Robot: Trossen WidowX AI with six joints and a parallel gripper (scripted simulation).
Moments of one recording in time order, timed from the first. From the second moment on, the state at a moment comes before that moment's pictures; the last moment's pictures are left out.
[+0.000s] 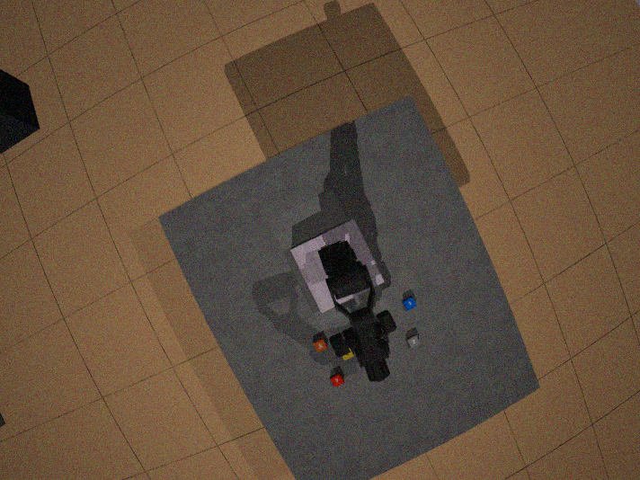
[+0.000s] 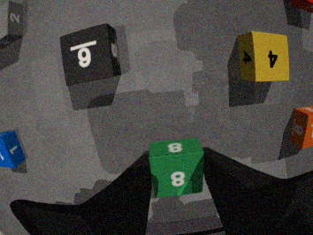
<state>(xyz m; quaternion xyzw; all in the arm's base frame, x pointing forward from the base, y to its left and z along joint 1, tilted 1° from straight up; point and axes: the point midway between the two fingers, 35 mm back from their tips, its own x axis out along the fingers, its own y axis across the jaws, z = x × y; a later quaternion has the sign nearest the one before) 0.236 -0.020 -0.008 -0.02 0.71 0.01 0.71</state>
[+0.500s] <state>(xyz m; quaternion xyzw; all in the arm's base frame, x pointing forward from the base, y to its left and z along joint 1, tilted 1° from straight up) 0.239 -0.021 -0.011 -0.02 0.70 0.01 0.71</state>
